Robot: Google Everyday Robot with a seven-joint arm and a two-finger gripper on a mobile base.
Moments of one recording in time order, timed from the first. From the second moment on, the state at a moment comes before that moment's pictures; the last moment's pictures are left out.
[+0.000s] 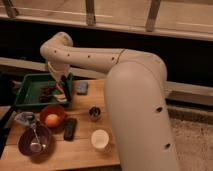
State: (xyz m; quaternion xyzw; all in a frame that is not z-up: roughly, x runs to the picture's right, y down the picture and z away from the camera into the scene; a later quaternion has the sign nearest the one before) arm -0.241 -0.080 0.784 -0.23 -0.04 0.43 0.87
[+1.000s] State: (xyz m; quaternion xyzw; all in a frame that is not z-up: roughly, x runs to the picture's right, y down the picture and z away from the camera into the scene) arm -0.287 -0.093 0.809 -0.24 -0.14 0.46 0.84
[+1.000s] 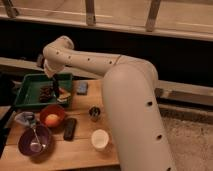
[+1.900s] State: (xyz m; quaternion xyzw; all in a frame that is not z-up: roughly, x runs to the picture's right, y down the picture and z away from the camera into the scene) arm -0.311 -0.093 0.839 -0.27 -0.21 0.50 0.79
